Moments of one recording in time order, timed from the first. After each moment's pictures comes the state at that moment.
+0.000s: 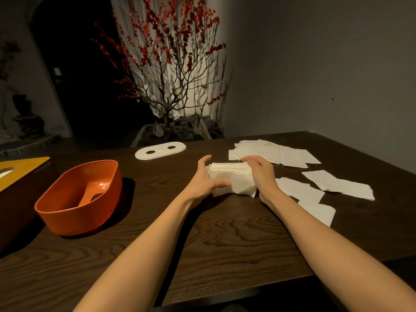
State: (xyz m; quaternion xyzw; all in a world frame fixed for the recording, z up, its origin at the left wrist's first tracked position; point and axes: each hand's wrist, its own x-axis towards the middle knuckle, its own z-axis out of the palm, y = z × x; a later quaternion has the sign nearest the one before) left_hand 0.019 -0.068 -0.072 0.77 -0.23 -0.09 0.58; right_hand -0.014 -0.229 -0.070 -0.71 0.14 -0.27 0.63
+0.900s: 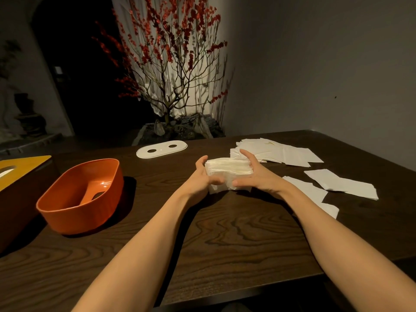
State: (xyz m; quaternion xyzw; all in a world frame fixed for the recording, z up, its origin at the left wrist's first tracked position) left_hand 0.027 -0.064 -0.072 0.72 -0.19 -0.18 0.65; right_hand -0.019 -0.251 -0.069 -0.85 -0.06 -0.03 0.52
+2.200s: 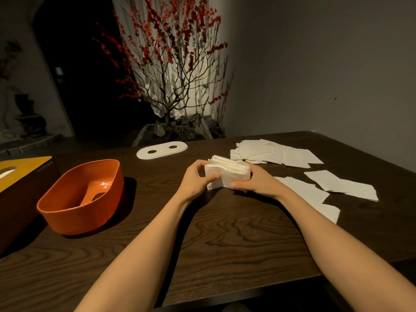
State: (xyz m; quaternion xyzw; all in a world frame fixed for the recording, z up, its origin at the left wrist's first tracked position) left_hand 0.038 -0.054 -0.080 0.80 -0.23 0.04 0.56; right_hand -0.010 -0.254 -0.080 -0.88 -0.06 -0.05 0.48
